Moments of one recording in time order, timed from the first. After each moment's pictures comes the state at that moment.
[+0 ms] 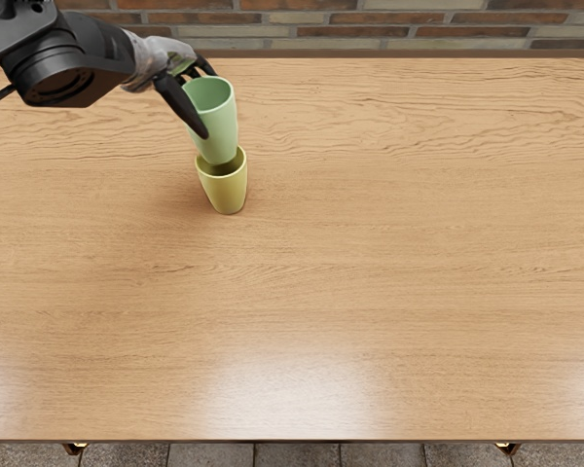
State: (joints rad) left arm -1.61 0.45 0.03 -1.10 0.44 -0.13 0.61; right arm 0.01 0.00 0.23 0.15 0.03 0.04 -0.33
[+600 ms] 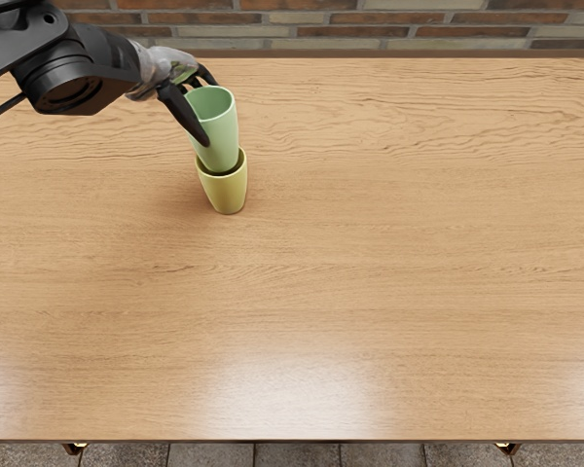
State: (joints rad) left arm -1.58 0.43 0.03 -1.07 0.44 -0.13 0.61; right arm 0.01 0.00 0.23 0.15 0.03 0.04 -0.33
